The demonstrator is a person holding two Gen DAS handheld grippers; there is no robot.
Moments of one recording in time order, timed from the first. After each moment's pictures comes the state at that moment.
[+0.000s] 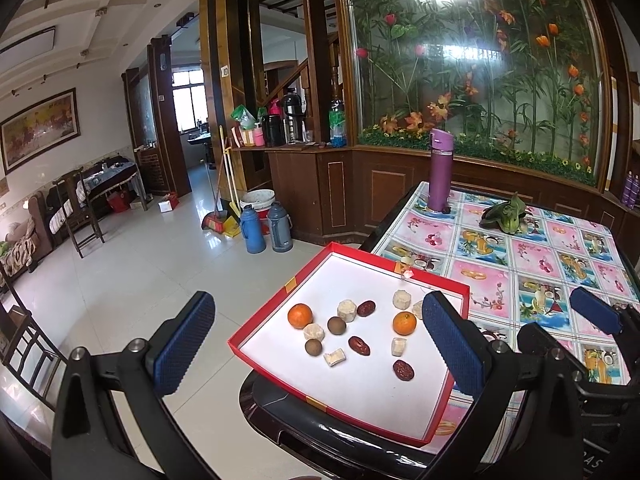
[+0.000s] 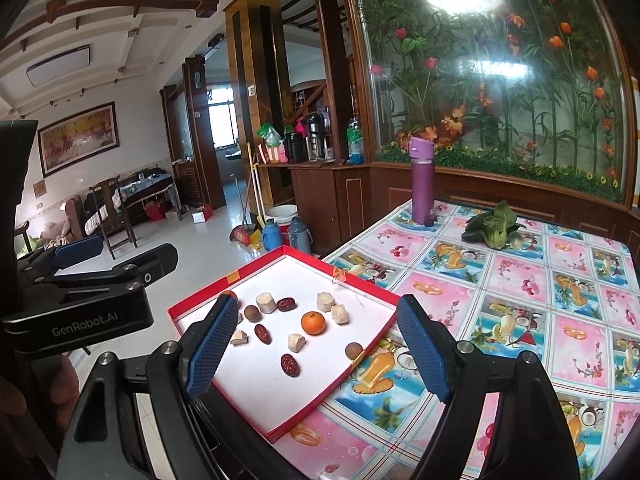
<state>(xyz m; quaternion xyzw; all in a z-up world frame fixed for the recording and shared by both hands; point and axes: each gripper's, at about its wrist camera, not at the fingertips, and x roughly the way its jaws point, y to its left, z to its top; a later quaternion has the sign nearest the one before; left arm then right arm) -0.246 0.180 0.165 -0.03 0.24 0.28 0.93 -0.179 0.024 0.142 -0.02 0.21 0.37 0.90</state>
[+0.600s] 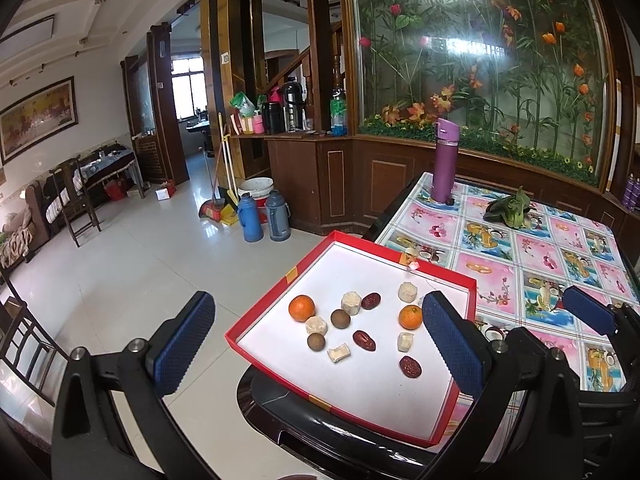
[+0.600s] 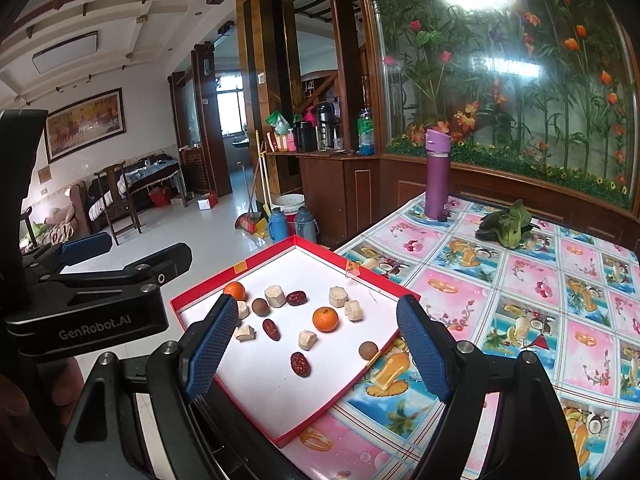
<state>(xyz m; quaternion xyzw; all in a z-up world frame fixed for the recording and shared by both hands) -0.240 0.196 0.155 -0.05 0.26 0.28 0.93 -0.179 0.047 0.139 -0.05 0.22 0.38 0.90</state>
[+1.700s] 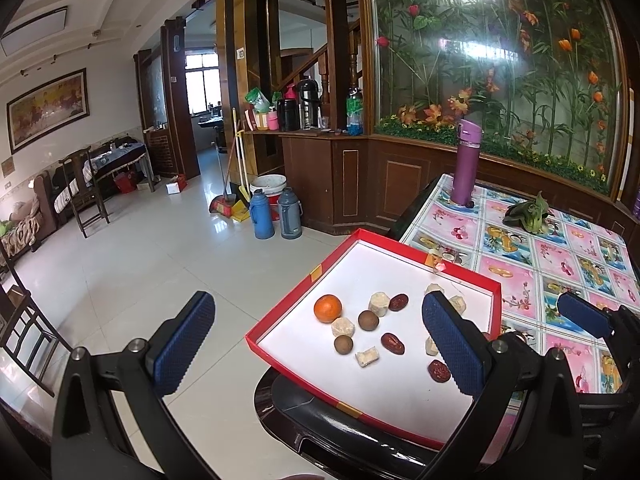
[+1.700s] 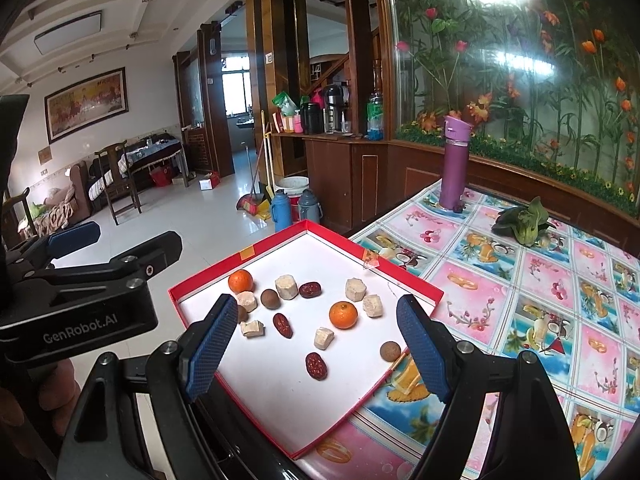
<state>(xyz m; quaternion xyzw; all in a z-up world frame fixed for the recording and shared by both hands) -0.244 0.217 0.146 -0.06 0.25 0.30 0.92 -0.170 0.077 0.126 -0.08 0.24 0.39 0.88</state>
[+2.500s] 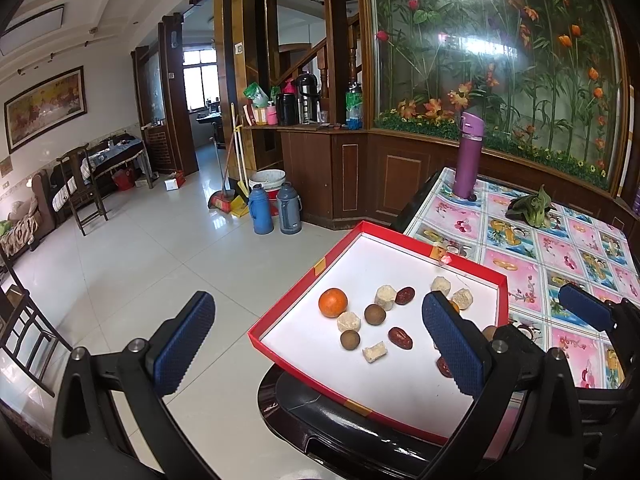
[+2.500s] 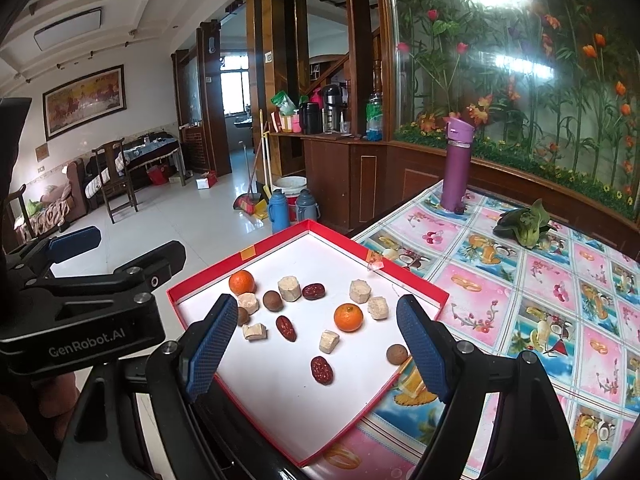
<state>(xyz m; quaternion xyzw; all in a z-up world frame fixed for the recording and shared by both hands) -0.246 0.226 0.135 -0.06 0.26 0.30 0.92 -0.171 0.090 0.121 -0.09 0.24 0.38 0.89</state>
